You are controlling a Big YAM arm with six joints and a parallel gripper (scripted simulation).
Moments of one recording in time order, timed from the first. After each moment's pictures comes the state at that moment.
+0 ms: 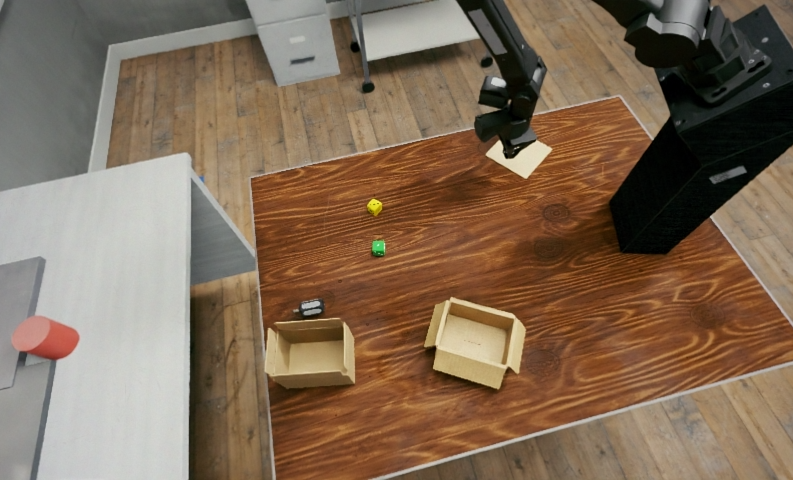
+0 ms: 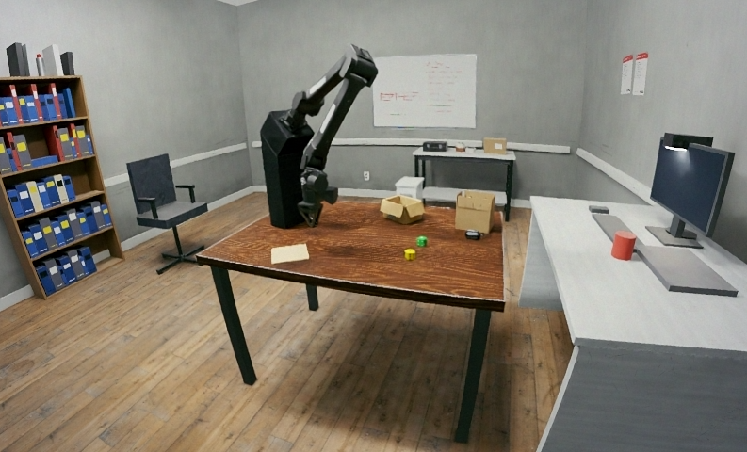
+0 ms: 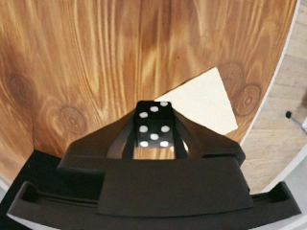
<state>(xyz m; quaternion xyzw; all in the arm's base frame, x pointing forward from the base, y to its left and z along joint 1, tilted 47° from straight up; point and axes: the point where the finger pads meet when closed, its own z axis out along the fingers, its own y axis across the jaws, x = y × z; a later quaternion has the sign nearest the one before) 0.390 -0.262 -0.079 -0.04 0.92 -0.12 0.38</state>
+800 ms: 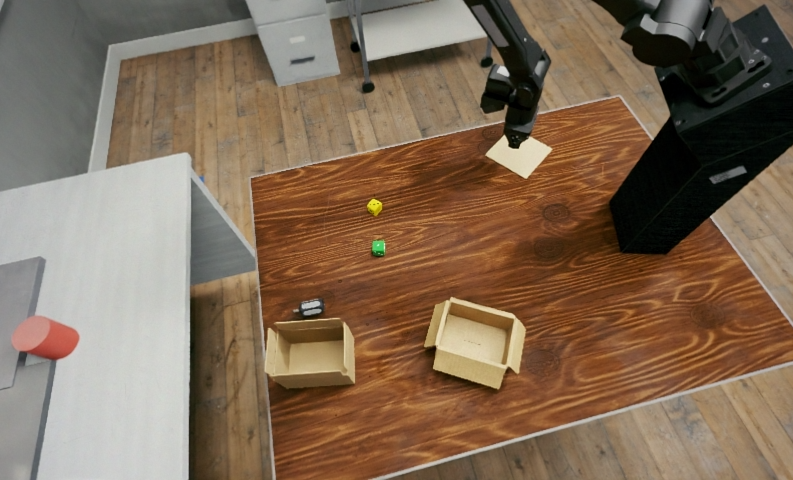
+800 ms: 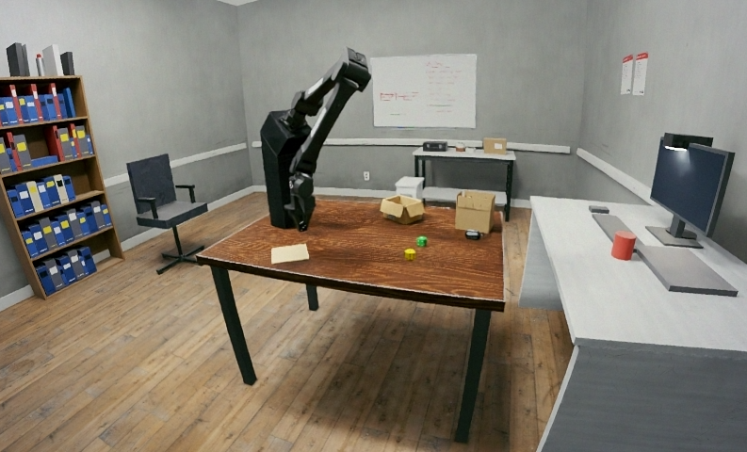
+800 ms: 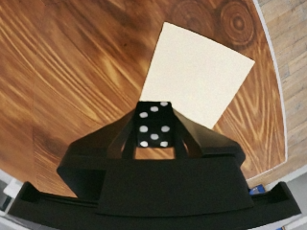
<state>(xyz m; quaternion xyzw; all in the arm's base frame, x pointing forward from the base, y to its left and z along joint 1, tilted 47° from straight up) 0.371 -0.301 -0.097 0.27 0.88 0.02 0.39</state>
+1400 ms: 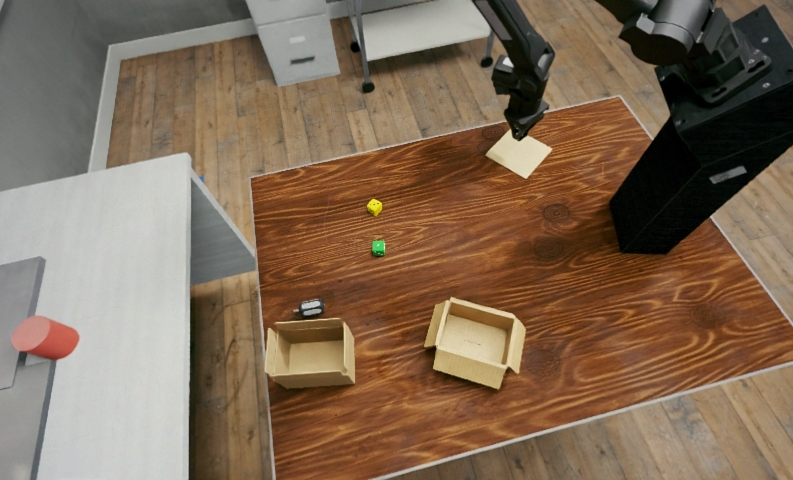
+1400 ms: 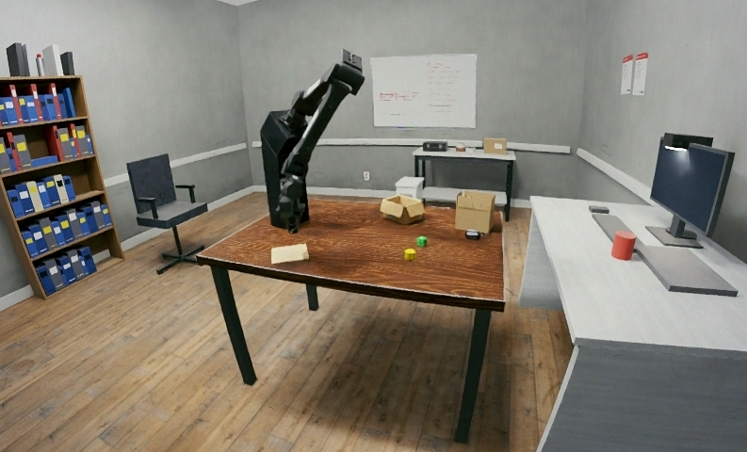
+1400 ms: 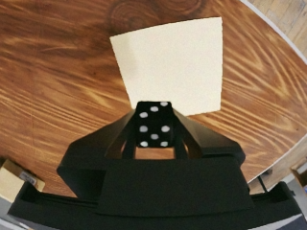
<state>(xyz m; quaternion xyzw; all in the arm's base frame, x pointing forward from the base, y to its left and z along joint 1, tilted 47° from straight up) 0.355 -0.328 -0.109 0.48 0.78 0.12 0.37</state>
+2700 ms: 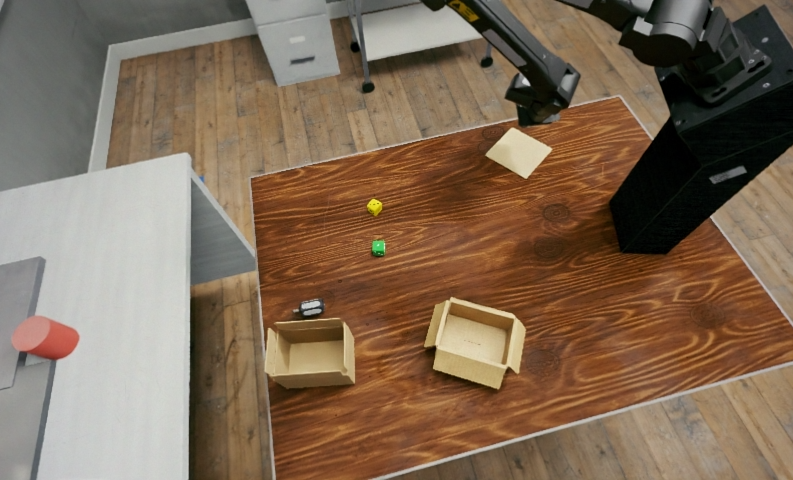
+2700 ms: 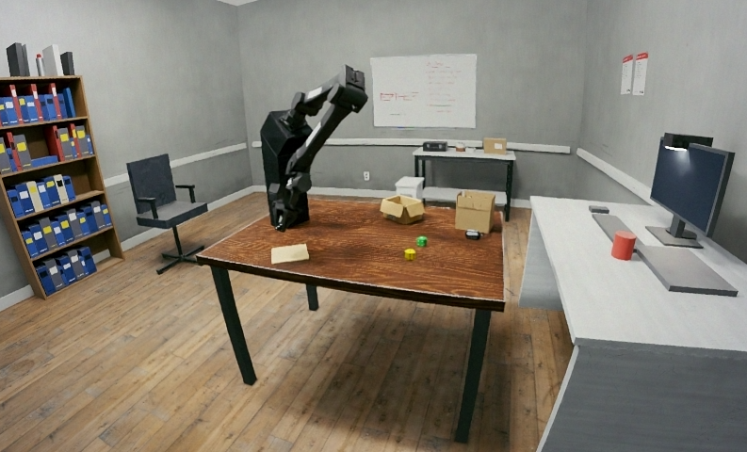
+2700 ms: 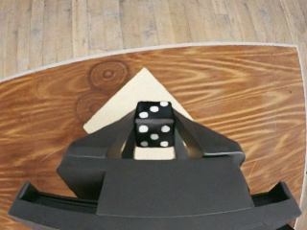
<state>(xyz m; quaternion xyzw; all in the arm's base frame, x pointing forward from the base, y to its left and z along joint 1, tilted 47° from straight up) 0.317 -0.362 -0.117 0.72 0.51 -0.02 0.47</state>
